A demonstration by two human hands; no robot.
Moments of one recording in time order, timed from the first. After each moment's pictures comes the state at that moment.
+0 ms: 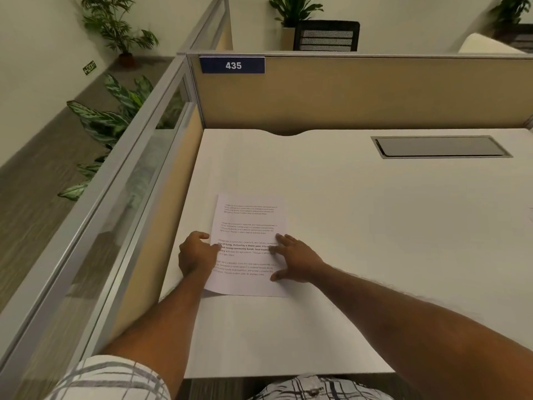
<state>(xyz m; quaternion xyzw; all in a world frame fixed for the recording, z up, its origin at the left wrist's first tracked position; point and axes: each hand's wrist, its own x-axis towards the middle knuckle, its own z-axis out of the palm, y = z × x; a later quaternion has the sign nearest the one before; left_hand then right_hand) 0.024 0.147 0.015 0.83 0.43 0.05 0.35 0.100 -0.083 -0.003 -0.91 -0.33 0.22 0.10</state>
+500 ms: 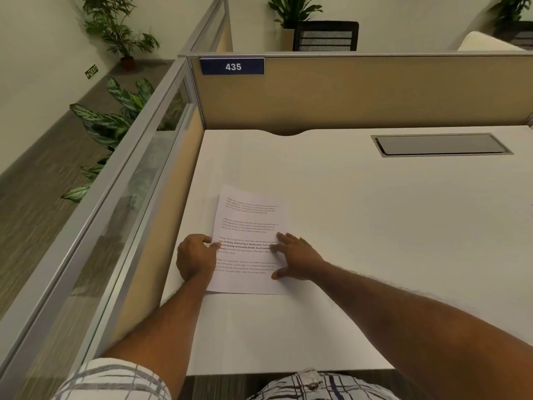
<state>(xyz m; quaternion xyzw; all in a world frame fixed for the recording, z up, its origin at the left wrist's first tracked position) 0.013 0.146 0.014 0.86 0.39 0.13 0.30 0.098 -0.082 -0.004 -0.92 -0.32 0.21 0.10</state>
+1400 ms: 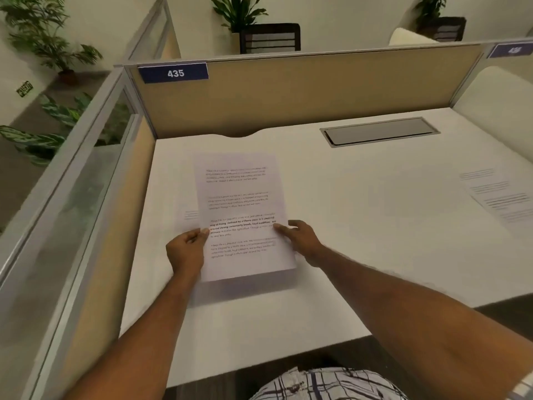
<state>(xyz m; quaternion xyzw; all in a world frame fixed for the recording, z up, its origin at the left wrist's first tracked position) 0.034 0.085 0.036 0.73 0.33 0.17 0.58 0.113 -0.164 0.004 -0.74 0.09 0.21 0.63</state>
